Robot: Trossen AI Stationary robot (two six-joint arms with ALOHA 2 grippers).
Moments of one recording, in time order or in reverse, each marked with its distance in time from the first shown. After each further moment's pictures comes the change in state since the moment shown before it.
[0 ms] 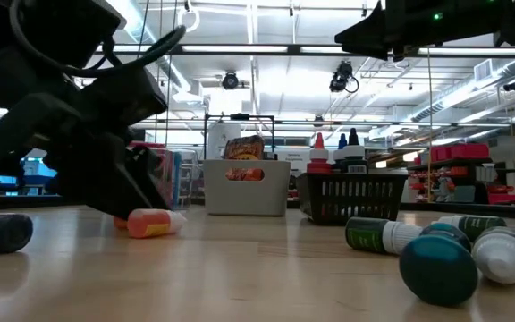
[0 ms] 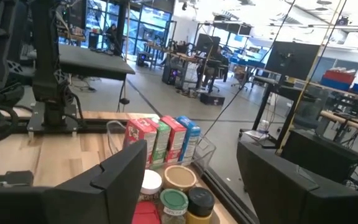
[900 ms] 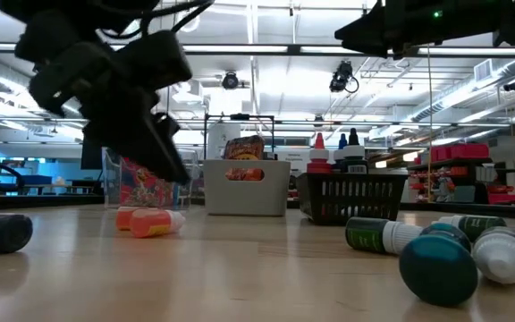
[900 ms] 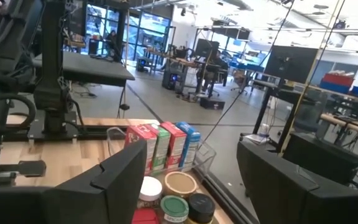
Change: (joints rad) left arm 0.093 -0.164 0.137 -0.360 0.092 0.074; right arm 0.000 0.000 0.000 0.026 -0.002 0.000
